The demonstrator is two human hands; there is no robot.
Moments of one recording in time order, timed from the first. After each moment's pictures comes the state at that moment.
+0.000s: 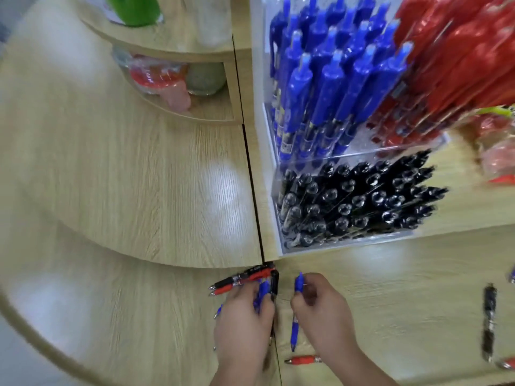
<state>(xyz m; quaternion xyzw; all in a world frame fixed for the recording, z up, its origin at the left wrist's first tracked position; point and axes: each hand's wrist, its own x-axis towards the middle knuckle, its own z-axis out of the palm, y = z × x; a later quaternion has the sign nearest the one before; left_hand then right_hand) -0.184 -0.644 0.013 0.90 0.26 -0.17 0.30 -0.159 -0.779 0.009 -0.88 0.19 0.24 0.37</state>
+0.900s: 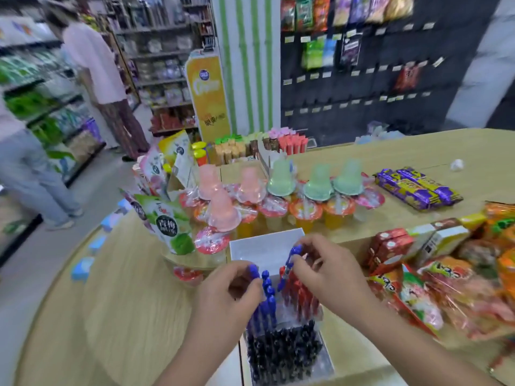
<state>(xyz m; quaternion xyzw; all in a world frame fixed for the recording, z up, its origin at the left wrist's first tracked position) -0.045 -0.658 0.366 0.82 0.02 0.09 0.56 0.012 -0.850 0.365 -0.89 -0.12 -0.07 0.43</state>
